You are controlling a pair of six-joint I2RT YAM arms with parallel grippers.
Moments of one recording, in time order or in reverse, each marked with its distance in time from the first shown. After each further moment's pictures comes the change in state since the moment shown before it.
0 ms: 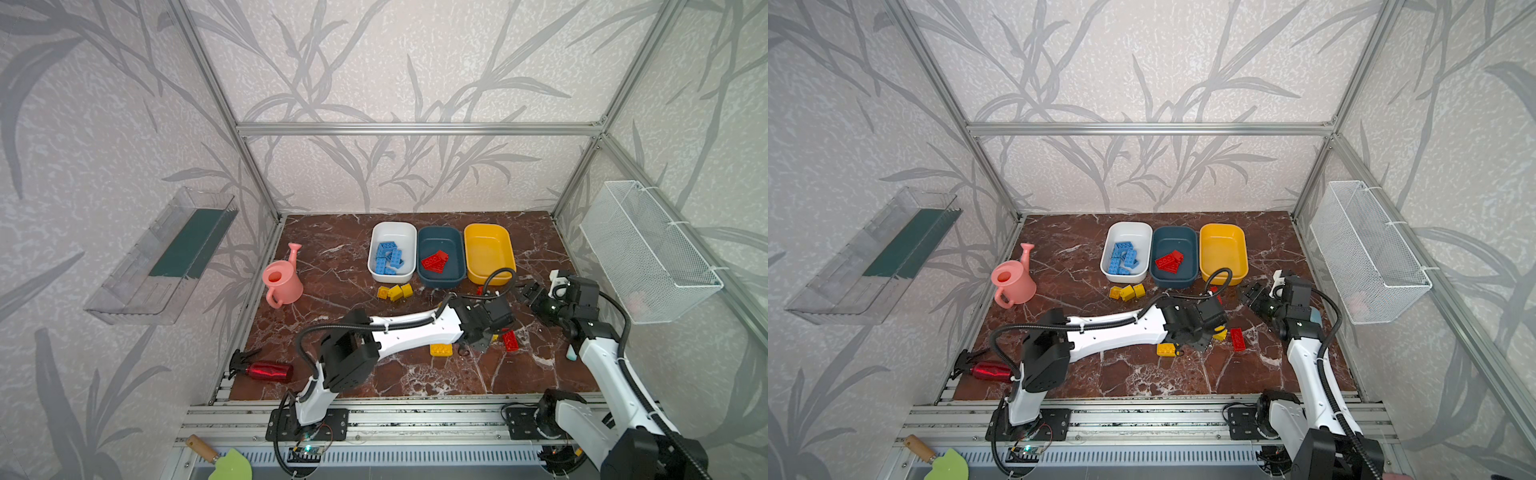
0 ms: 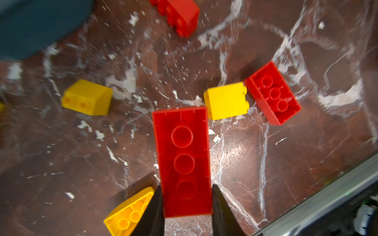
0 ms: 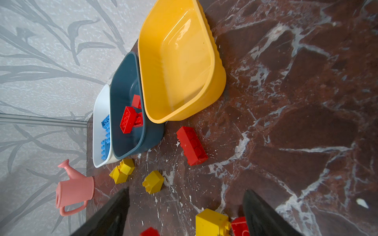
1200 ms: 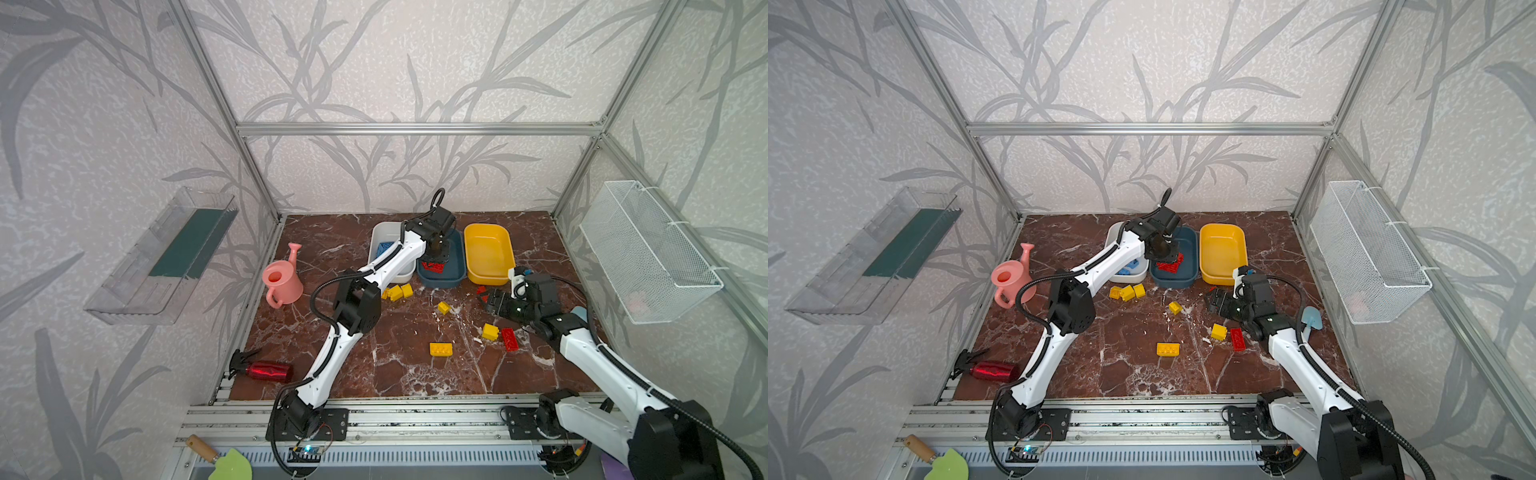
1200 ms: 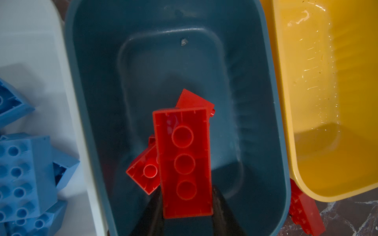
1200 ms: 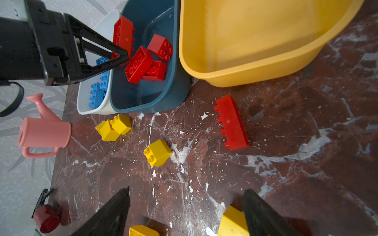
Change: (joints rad) left arm 0.519 0.454 0.706 -0.179 0.185 0.182; right arm 0.368 0.112 0.000 0.087 0.174 -0.077
